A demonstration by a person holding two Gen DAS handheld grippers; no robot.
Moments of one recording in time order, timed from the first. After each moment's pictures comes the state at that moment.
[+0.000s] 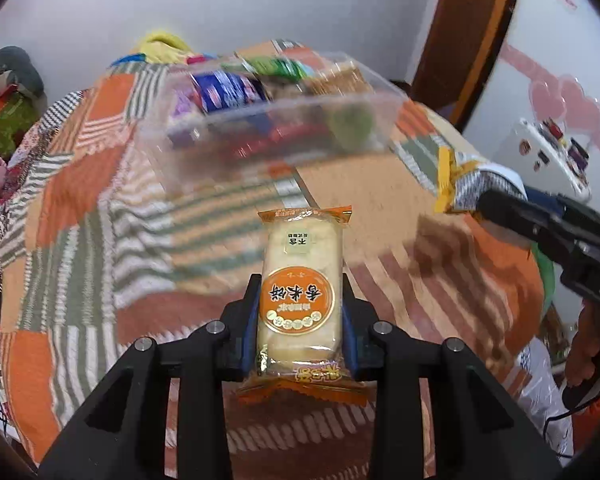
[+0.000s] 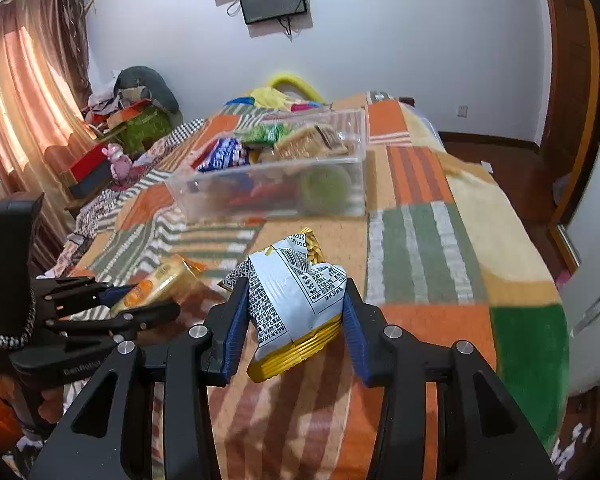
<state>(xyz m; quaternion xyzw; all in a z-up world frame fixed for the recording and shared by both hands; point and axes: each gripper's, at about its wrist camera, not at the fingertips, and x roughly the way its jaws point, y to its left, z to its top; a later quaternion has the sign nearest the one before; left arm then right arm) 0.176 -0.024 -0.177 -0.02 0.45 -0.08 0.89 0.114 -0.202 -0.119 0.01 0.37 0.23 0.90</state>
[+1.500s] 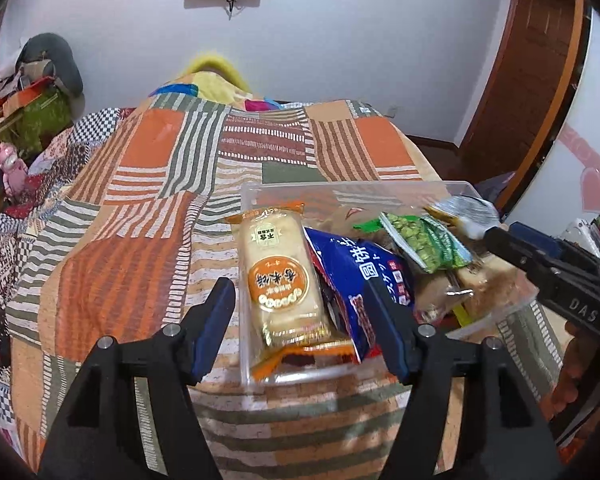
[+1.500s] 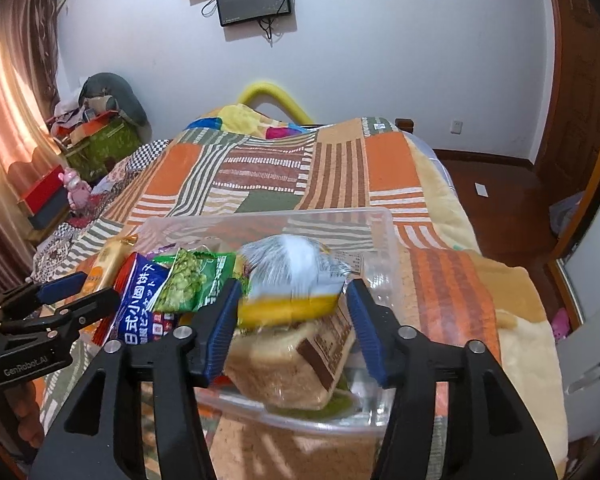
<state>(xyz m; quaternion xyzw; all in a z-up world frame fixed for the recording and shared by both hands) 0.323 0.062 -0.149 -0.07 0.39 0.00 0.92 0.266 -0.152 -0.102 -0.01 0.37 0.20 0.91</state>
